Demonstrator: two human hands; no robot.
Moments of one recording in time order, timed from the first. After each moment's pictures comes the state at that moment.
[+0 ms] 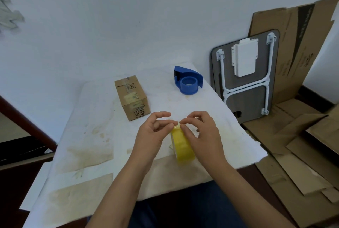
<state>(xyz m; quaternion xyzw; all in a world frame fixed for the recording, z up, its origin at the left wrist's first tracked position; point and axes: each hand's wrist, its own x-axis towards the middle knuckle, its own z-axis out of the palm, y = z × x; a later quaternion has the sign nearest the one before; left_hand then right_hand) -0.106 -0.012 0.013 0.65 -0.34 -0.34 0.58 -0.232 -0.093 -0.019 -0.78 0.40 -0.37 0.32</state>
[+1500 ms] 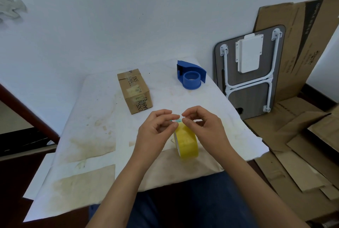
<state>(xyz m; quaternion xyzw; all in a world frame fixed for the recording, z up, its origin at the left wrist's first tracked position) -0.106 -0.002 0.000 0.69 -0.44 -0.22 0.53 -0.239 -0.098 -0.005 -0.73 0.32 -0.36 0.48</state>
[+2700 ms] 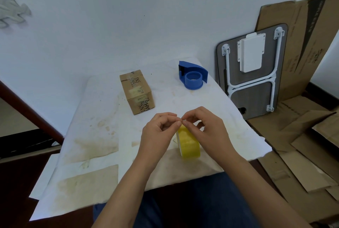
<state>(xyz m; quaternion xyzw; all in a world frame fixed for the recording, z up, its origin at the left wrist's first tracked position) -0.113 -0.006 0.002 0.70 -0.38 -0.24 0.55 -0.241 -0.094 -0.007 -0.81 0.29 -0.37 0.36</state>
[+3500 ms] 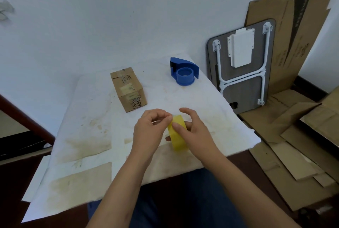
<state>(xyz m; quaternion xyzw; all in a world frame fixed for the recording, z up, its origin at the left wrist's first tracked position) -0.119 -0.010 0.003 0.71 -0.33 -0.25 0.57 -0.241 -0.068 -0.009 -0.64 0.35 -0.28 0.62</state>
